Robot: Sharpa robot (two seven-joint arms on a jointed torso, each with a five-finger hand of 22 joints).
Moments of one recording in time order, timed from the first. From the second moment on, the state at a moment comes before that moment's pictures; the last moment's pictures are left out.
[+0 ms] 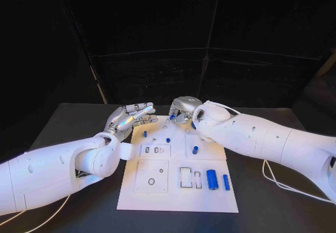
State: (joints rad) left arm 1.21 -0.86 -0.13 1.59 0.11 -0.36 0.59; left_hand 1.37 0.13 -0.18 -0.02 0.07 0.83 0.21 0.07 0.06 0.91 0.21 0.10 0.06 0.98 0.16 0.15 0.10 0.17 0.85 0.27 0.21 0.09; right arm 1.26 -0.35 -0.05 1.01 -1.58 -0.31 -0.09; right_hand 1.28 0.02 0.39 -0.24 0.13 1.09 0.16 0.08 0.07 1.18 0.08 0.14 0.07 1.46 0.00 1.18 0.91 0.13 1.20 0.11 1.29 0.95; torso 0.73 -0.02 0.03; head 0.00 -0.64
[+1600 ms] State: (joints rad) left arm 1.21 -0.85 -0.13 1.59 0.11 -0.36 0.59; left_hand 1.37 0.13 -0.18 -0.03 0.07 0.83 0.21 0.07 0.06 0.91 0.21 0.10 0.06 0.98 0.16 0.15 0.10 0.17 0.85 0.27 0.21 0.09; right arm 1.26 -0.25 -0.05 0.89 -1.57 -0.24 -0.07; right_hand 1.26 0.00 0.40 -0.21 0.13 1.07 0.17 0.07 0.07 1.15 0.10 0.11 0.07 1.46 0.00 1.18 0.89 0.13 1.19 0.11 1.29 0.94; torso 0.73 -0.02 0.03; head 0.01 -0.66
